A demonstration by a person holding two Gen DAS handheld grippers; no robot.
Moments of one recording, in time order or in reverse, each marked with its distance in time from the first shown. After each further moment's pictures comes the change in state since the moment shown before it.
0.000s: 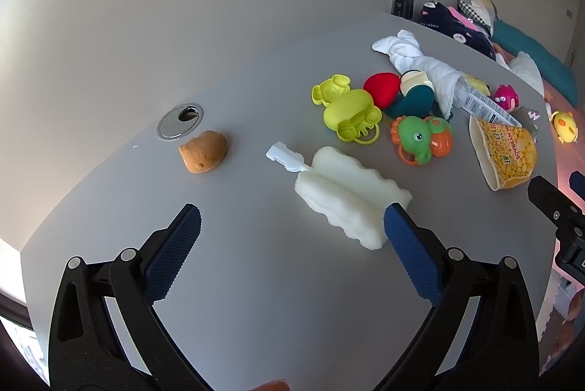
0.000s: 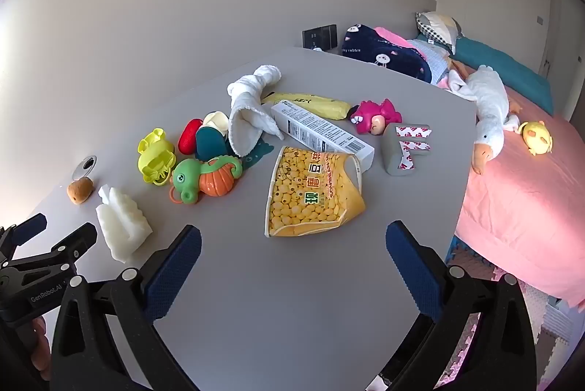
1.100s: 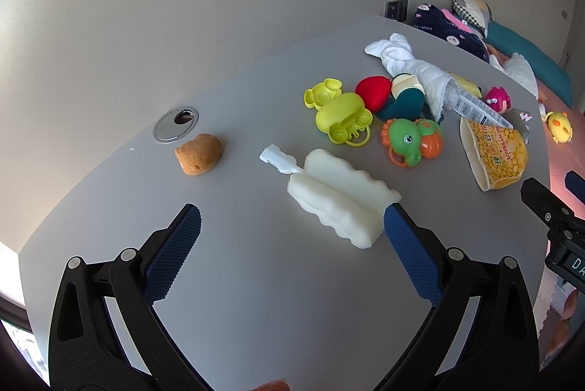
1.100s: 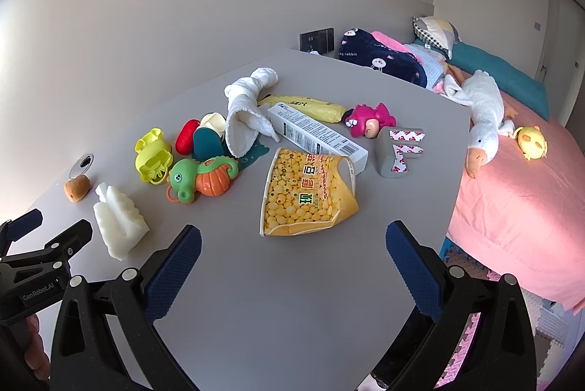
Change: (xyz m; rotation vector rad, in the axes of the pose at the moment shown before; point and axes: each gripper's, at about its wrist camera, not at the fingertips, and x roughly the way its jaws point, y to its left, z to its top) left arm -0.008 -0.001 0.003 -0.001 -0.006 -0.022; right arm -0.002 -0.004 0.000 -0.012 -0.010 -0.016
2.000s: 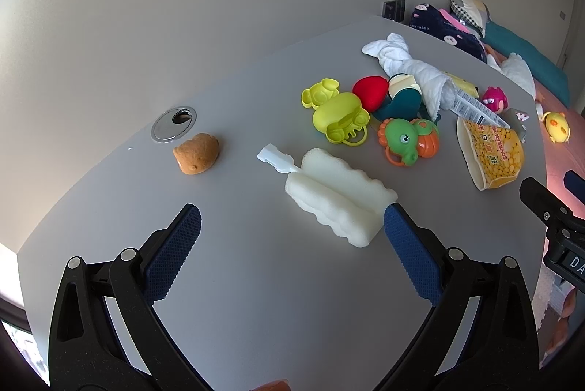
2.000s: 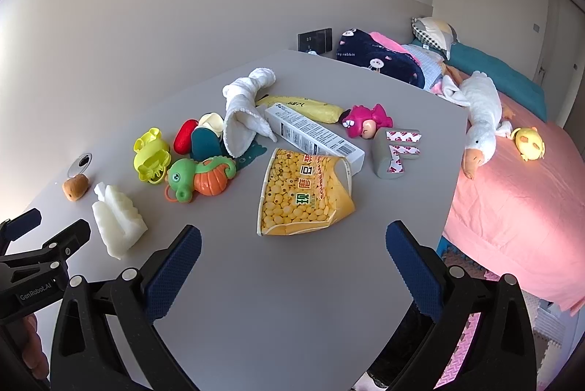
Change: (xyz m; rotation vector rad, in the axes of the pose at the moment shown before) left arm -0.001 -0.001 0.000 0.000 0.002 -0.010; right arm -0.003 0.003 0.000 -0.010 0.002 -0.018
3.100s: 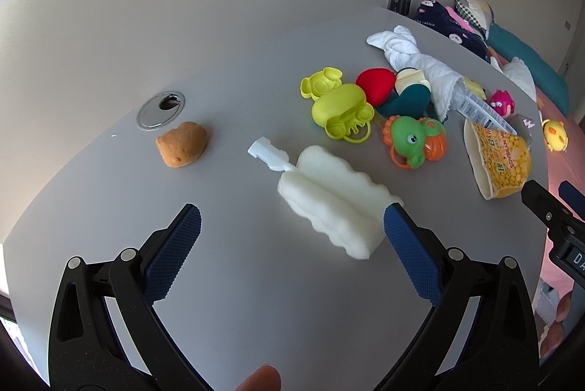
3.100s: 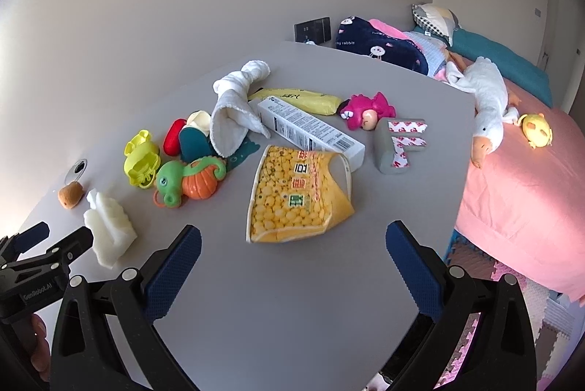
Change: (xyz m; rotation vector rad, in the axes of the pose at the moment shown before) left arm 0.026 0.004 0.005 -0.052 0.054 -0.031; right arm 0.027 -0.011 0.008 0.036 0.038 0.025
